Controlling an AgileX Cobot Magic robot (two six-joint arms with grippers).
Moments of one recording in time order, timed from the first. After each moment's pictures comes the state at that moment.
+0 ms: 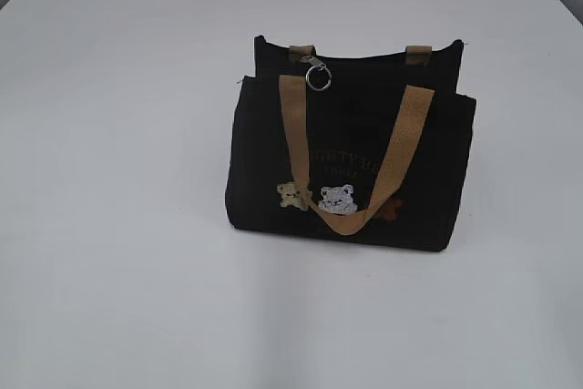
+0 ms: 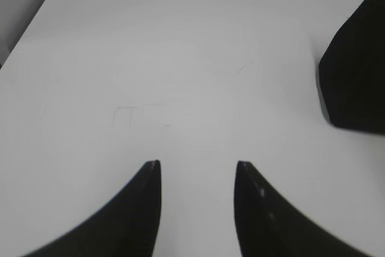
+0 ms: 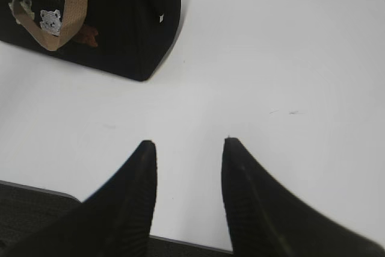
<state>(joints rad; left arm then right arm) -0.01 -0.01 -0.53 -0.07 1.06 0.10 -0.03 -0.01 -0.49 0.20 1.10 -0.25</state>
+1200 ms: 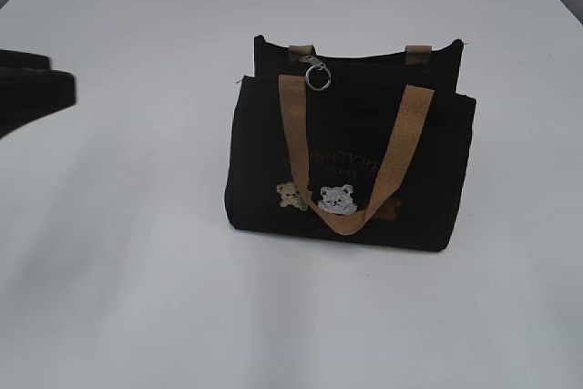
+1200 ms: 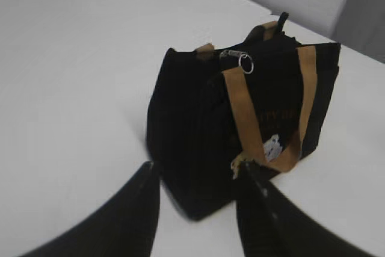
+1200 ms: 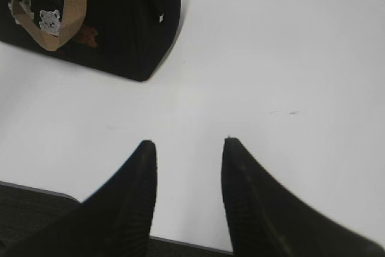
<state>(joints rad) -0.02 0.80 -0.53 -1.31 0.68 1.56 -0.03 -0.01 -0.49 0.20 1.10 -0.25</state>
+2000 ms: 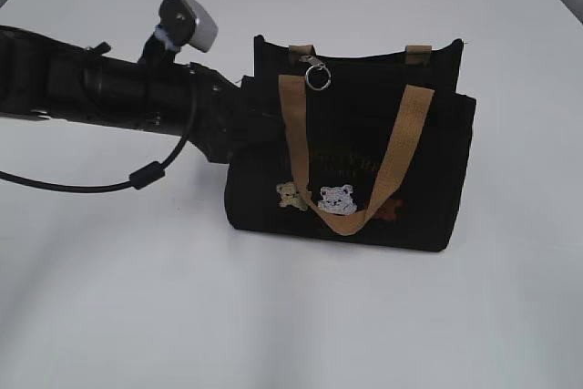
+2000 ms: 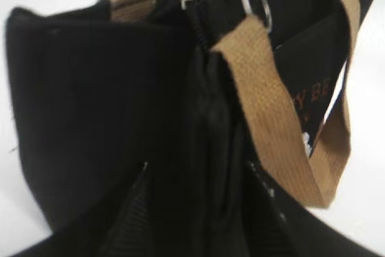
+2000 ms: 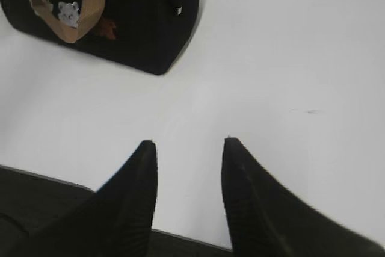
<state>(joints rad) -0.34 1.86 -1.00 -1.73 0.70 2.31 -0.03 0.07 -0.49 0.26 1.09 -0.31</state>
